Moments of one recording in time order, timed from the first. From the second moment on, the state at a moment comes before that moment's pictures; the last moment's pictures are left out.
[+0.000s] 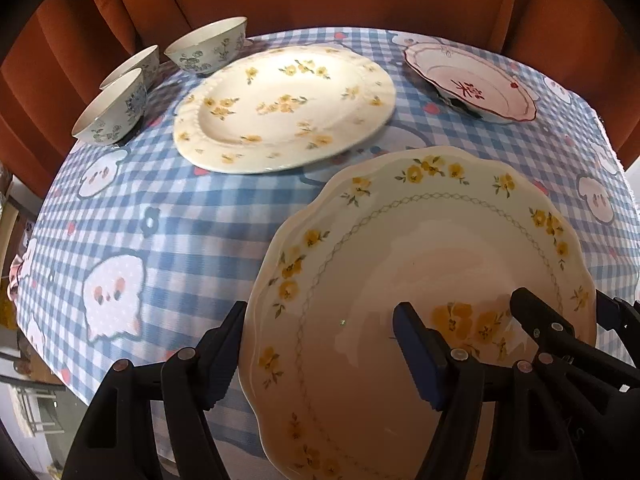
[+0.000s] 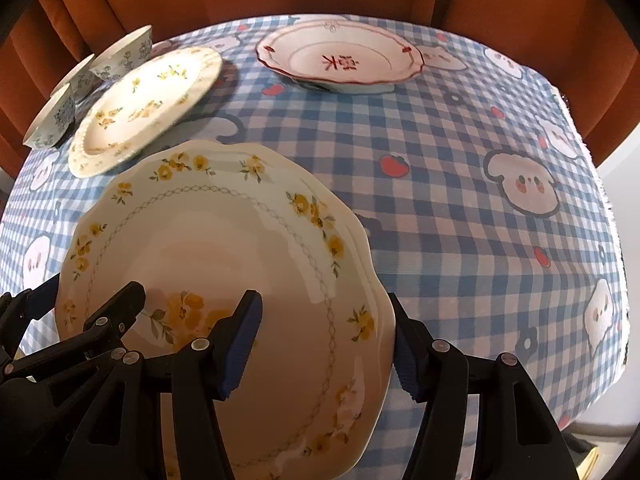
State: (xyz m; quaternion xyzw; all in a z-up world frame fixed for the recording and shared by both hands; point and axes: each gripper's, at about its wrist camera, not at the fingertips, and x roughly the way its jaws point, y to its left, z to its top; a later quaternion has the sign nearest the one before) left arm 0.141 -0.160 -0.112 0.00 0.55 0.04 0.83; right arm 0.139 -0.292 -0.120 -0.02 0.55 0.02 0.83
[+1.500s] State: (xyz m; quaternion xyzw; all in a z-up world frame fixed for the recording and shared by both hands) left arm 0.151 0.100 -0.124 0.03 0.57 -0.01 0.82; right arm 0.141 -0.027 -0.122 0.01 0.56 -0.02 0.83
